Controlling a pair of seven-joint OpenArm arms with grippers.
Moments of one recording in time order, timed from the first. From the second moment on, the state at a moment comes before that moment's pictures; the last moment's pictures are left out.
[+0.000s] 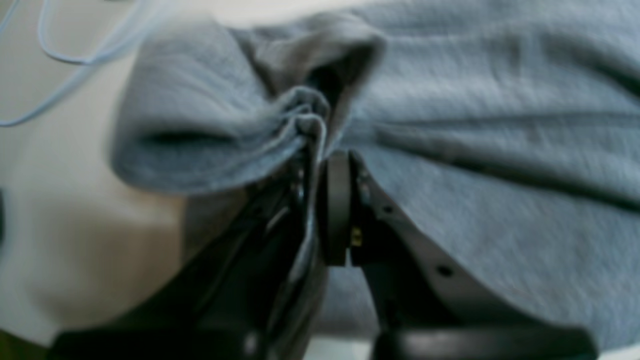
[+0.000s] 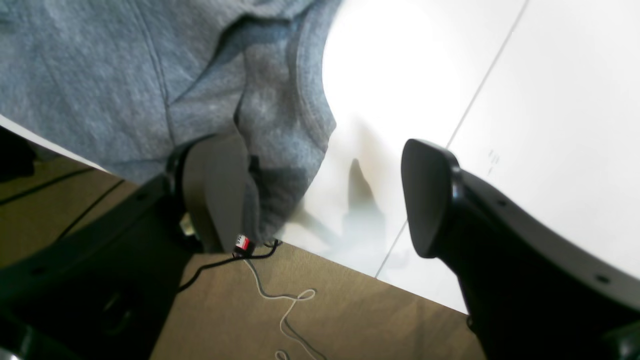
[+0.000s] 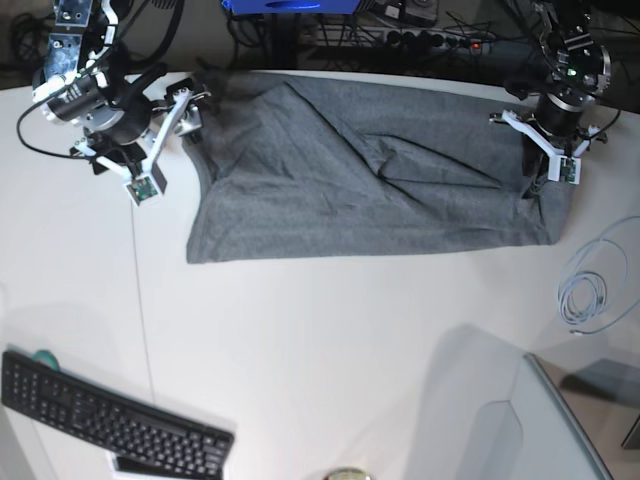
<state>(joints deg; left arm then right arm) 22.2 -8.8 -31.3 85.9 5.6 -28.2 12.6 -23.5 -4.2 11.7 111.8 2.2 33.5 -60.7</state>
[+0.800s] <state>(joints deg) 20.2 -7.8 -8.4 98.1 9.9 -27.6 28.5 -23.4 -4.4 11.7 111.8 2.4 33.4 -60.6</state>
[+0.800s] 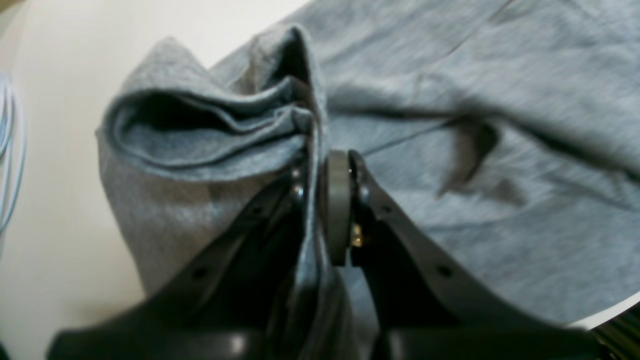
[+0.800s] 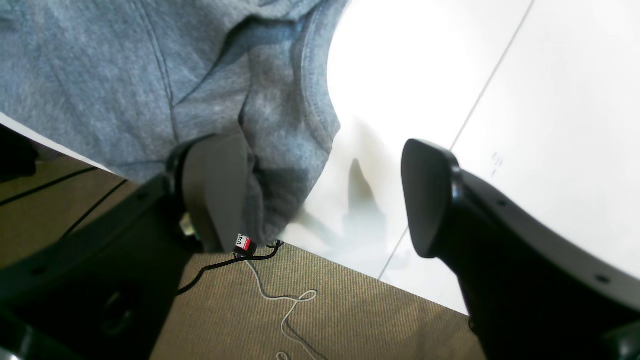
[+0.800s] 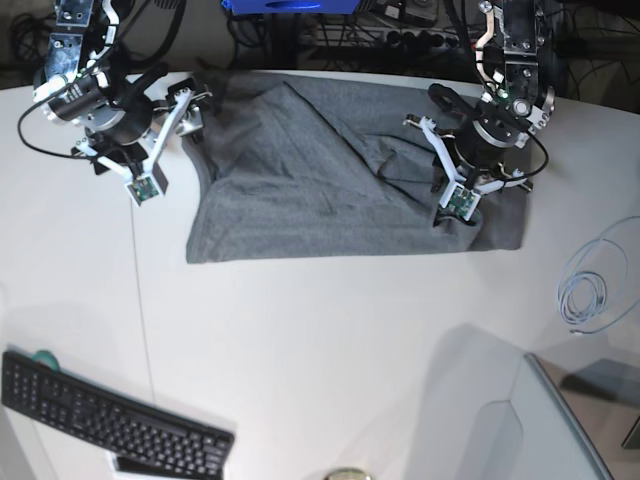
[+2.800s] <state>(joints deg) 18.0 -7.8 -4.4 104.4 8.5 -28.3 35.4 -22.6 -4.5 11.5 111.8 2.4 33.4 -60.7</state>
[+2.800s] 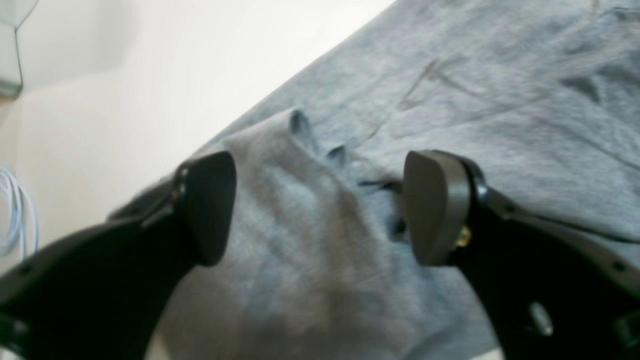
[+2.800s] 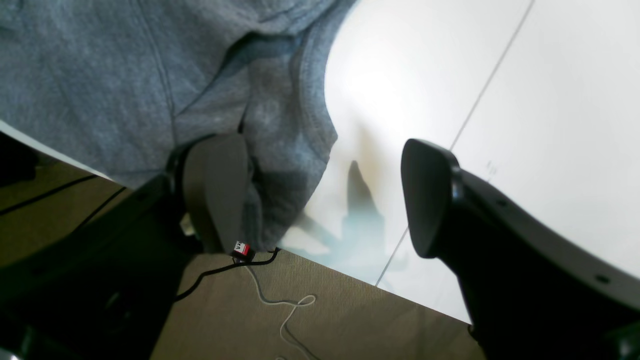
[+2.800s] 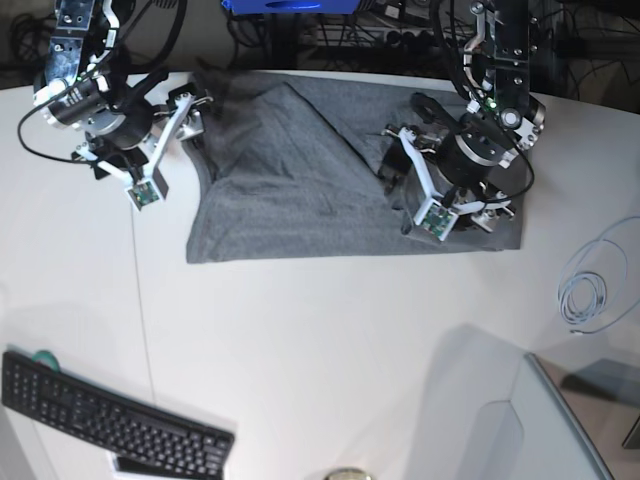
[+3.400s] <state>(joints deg) 5.0 -5.4 -5.8 85.1 9.0 -27.8 35.6 -22.5 -4.7 11.5 110.2 2.4 33.5 -60.7</state>
